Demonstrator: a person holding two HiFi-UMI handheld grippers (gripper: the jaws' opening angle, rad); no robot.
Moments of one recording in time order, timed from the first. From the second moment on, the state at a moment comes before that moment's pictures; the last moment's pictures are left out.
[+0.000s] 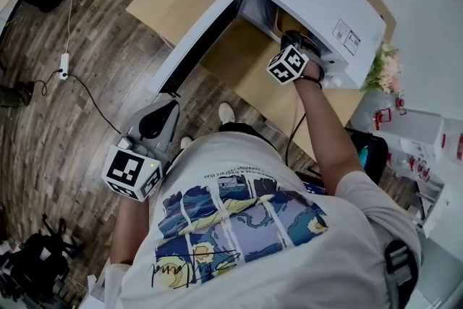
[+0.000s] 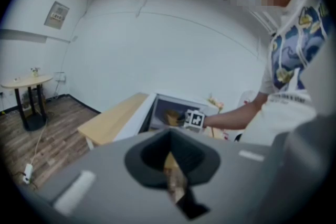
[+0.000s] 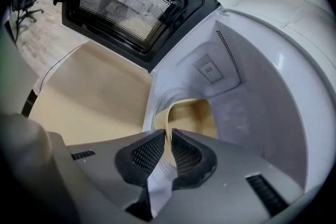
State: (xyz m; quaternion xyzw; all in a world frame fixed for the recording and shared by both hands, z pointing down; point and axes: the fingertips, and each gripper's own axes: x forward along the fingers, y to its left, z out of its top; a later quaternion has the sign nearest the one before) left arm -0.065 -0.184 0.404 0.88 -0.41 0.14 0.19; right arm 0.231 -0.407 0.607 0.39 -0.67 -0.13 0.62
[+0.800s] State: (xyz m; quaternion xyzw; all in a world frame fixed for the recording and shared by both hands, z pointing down) left arm -0.085 -0.153 0.402 0.89 -0.40 0.14 0.18; right arm 0.200 -0.364 0.585 0.36 -0.70 -0.12 0.61
